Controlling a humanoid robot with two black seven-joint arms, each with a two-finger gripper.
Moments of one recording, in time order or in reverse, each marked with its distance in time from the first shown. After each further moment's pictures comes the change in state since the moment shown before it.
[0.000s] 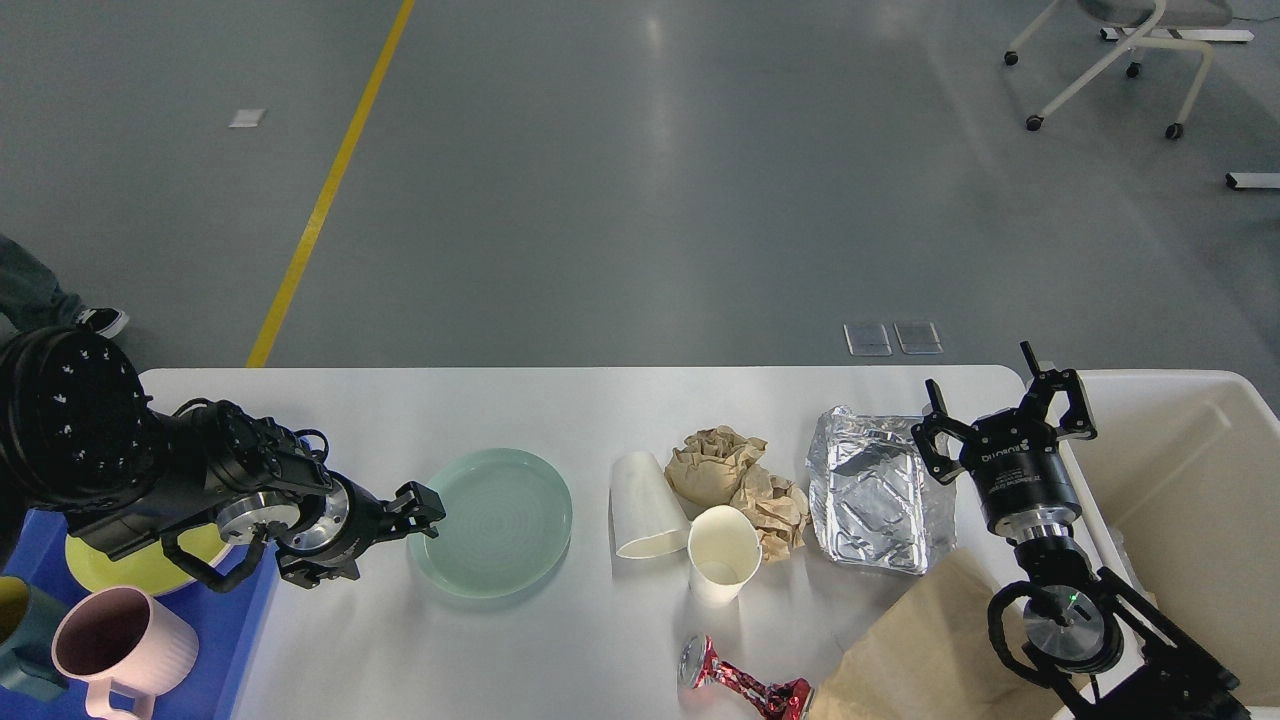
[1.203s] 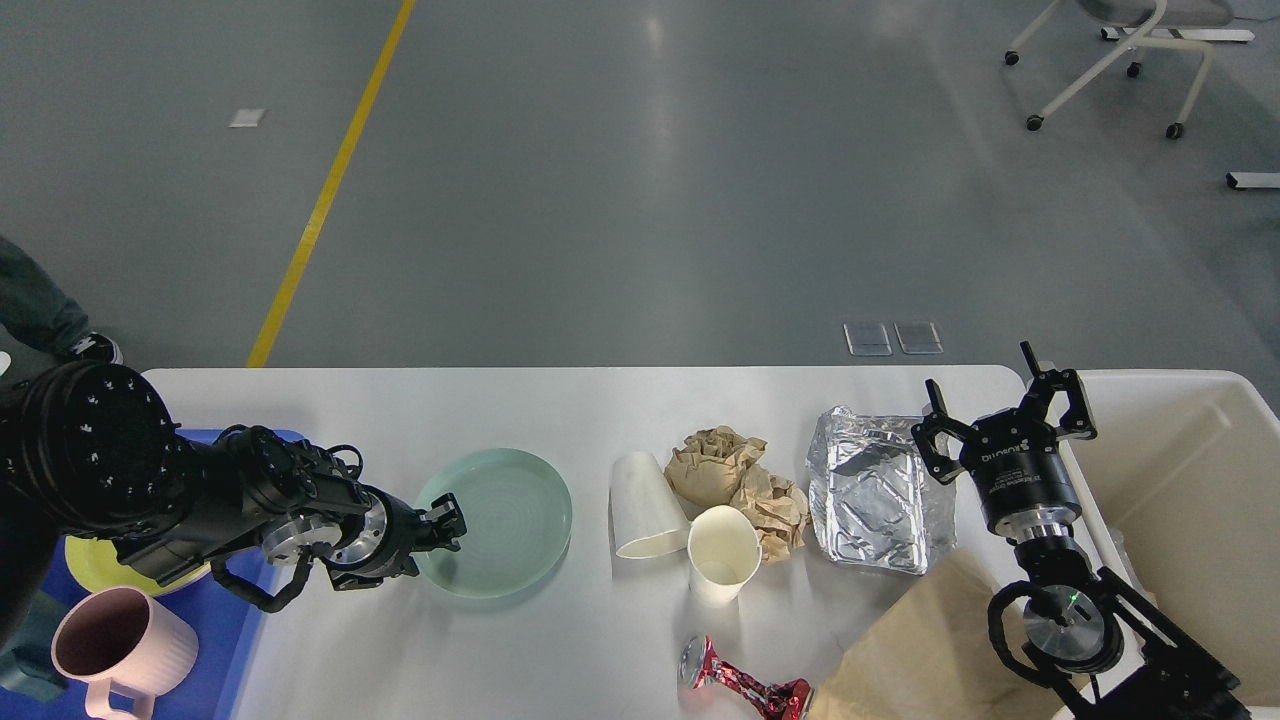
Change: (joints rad) left arm 0.068 -0.032 -0.089 0.046 -0.002 0.074 0.022; right arm 0.000 0.000 0.000 0.000 0.000 0.000 0.000
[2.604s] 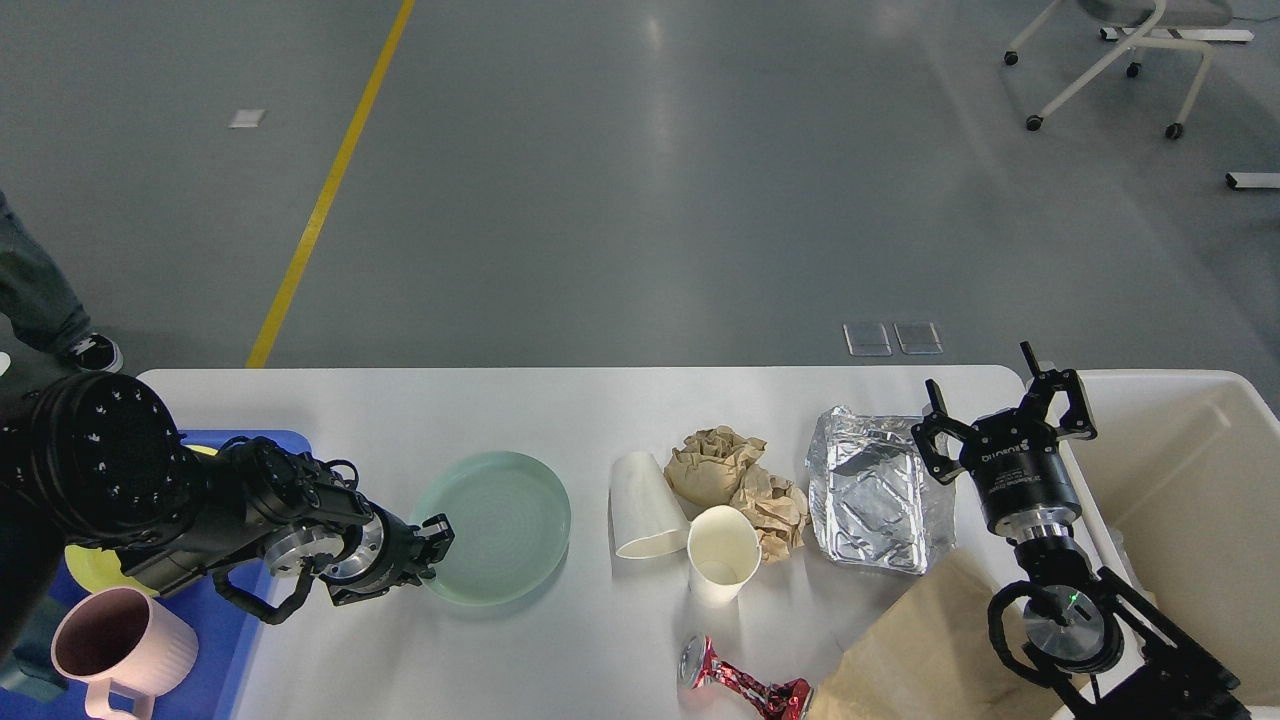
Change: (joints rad) left arm 0.022 -0.006 0.000 0.002 -0.011 -0.001 0.053; right arm 0.000 0.000 0.000 0.000 0.000 0.000 0.000
